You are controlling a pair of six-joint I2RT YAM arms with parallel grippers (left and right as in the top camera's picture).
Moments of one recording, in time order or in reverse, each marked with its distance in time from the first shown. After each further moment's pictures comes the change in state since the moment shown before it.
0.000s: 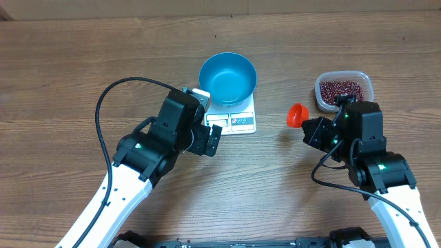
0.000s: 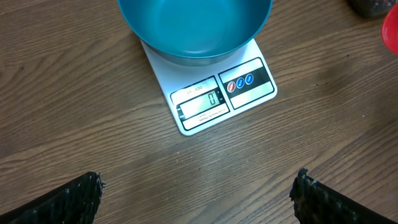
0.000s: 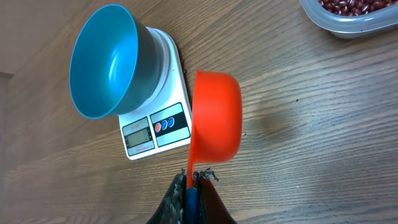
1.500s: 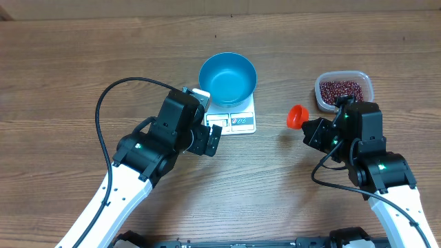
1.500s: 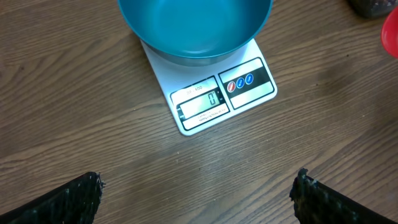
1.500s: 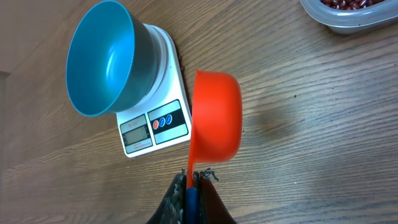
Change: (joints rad) left arm 0.000 0.000 0.000 0.000 0.000 0.000; right arm 0.000 0.000 0.000 -0.013 0.000 0.000
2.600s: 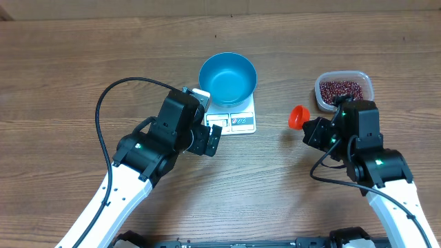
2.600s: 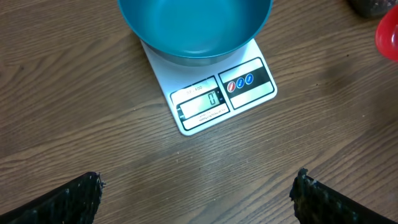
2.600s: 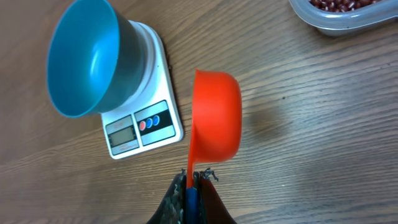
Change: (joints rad) left arm 0.000 0.000 0.000 0.000 0.000 0.000; right arm 0.000 0.040 0.001 0.000 0.034 -0.031
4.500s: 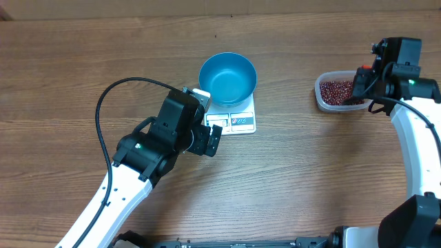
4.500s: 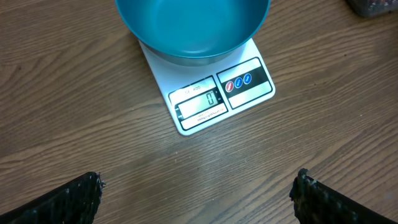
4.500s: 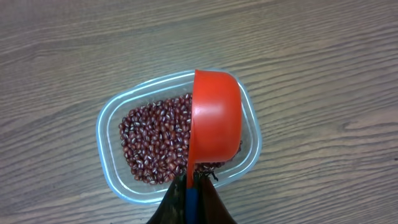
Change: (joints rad) left arm 0.000 0.000 0.000 0.000 0.007 0.000; right arm -0.303 0.510 0.491 -0.083 0.280 -0.508
